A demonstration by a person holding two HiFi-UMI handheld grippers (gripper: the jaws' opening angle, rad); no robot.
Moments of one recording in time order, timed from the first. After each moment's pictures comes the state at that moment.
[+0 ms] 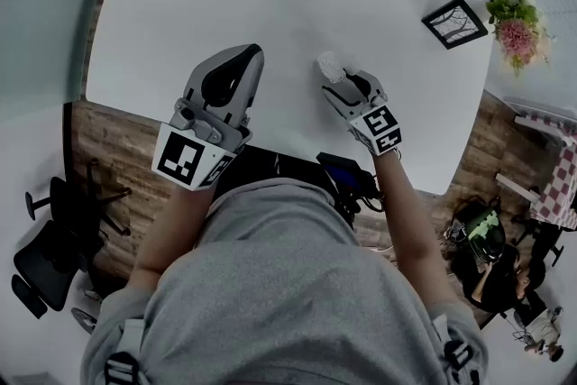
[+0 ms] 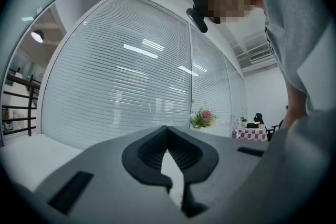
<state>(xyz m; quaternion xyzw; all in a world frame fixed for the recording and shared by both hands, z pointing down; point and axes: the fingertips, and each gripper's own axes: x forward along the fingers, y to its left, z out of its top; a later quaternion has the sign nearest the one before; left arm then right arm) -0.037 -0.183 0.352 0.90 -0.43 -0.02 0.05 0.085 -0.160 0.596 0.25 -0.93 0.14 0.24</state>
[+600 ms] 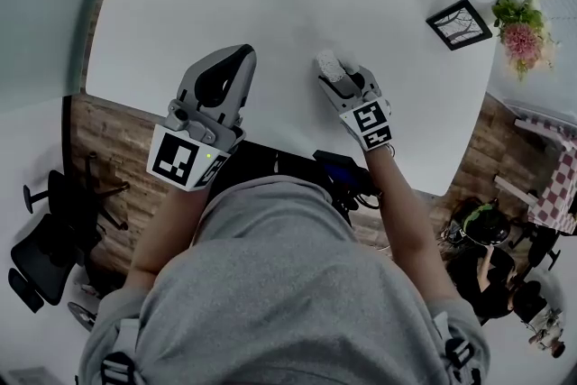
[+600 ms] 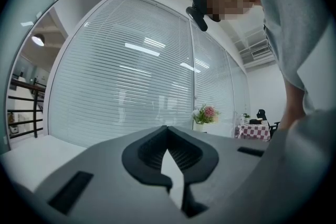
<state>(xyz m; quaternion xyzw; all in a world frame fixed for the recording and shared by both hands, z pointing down) -0.051 -0.178 0.360 0.89 -0.44 0.00 0.05 0.070 -0.173 0.601 0.28 -0.92 0.11 0.25</state>
